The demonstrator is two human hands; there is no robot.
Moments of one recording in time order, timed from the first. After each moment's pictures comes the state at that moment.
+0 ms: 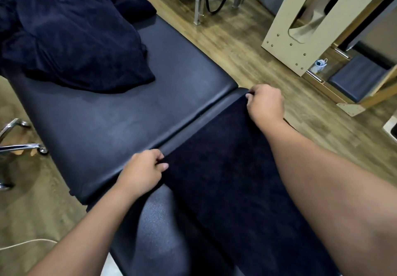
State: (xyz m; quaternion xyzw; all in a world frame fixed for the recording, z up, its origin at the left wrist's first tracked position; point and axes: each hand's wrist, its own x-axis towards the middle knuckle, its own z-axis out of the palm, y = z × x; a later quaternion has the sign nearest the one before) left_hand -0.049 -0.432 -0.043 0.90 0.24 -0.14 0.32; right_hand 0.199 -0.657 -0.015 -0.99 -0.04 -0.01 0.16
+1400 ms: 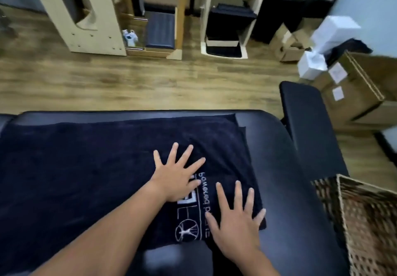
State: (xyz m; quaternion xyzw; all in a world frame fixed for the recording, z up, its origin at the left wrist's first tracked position) left_hand -0.059 -0.847 -0.056 0.85 -0.47 -0.24 -0.03; right_hand -0.262 -0.940 -0.055 -0.91 0.35 0.19 0.11
